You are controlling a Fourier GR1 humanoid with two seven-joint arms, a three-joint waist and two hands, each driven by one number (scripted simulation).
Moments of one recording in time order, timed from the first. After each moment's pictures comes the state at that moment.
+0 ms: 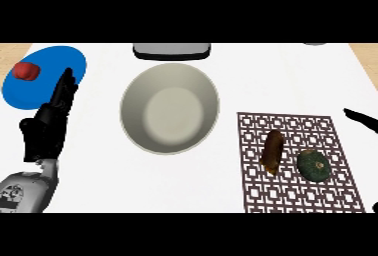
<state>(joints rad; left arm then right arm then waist) -0.21 0.38 -0.11 -1.57 0.00 0.28 0.15 0.00 -0.90 0.03 -1.57 0.07 0.40 -0.25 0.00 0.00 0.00</state>
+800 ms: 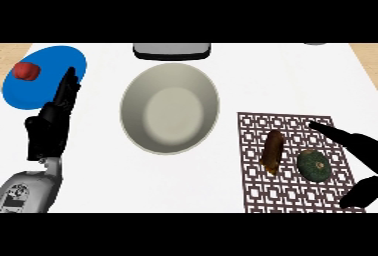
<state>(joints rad) -0.22 0.32 -0.06 -1.57 -0.07 0.23 0.16 -0.08 -0.72 0.13 -1.47 0.39 0.46 -0.10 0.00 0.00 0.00</state>
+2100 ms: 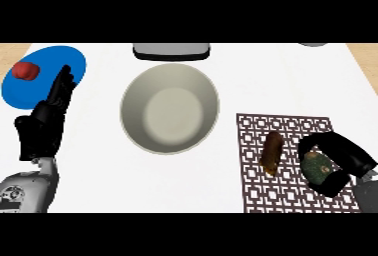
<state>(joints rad) -0.21 0.25 0.03 -1.62 -0.14 0.13 0.19 -0.17 -0.51 0.10 -1.22 0.72 0.31 -0.40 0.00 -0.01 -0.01</state>
